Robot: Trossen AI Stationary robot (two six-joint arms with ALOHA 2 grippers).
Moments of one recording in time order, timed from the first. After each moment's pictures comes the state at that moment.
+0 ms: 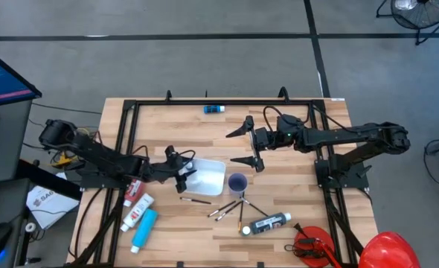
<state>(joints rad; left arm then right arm) -0.28 1.23 0.39 0.29 -0.62 -0.27 -0.09 1.31 0.82 0.49 -0.29 -0.11</state>
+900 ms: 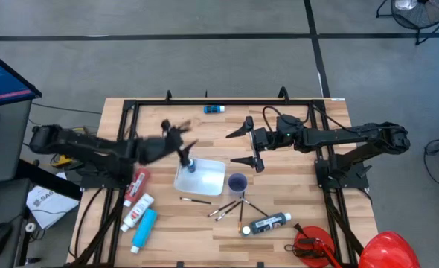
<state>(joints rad) 0.01 1.09 0.58 0.21 -0.62 0.13 -0.09 1.31 0.82 0.47 -0.29 -0.10</state>
